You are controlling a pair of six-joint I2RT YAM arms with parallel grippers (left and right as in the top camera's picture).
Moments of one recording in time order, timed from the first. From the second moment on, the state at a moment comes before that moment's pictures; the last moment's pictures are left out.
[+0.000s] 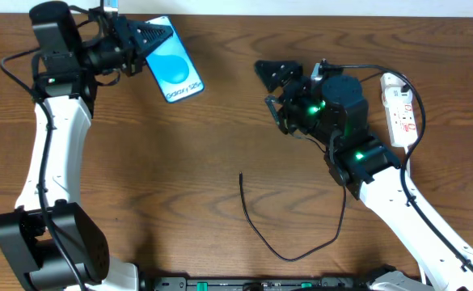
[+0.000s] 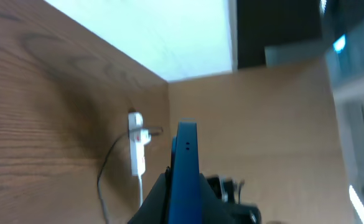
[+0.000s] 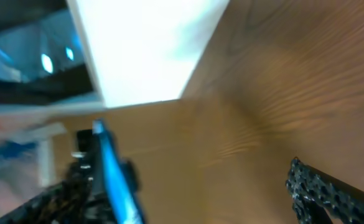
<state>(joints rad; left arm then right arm) 0.16 1.68 1.42 -0.11 1.18 -1.00 0.46 1.35 1.01 0.02 -0.27 1.43</state>
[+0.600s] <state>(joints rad) 0.24 1.68 1.42 -0.11 1.34 -0.73 0.46 1.35 1.01 -0.16 -0.23 1.09</state>
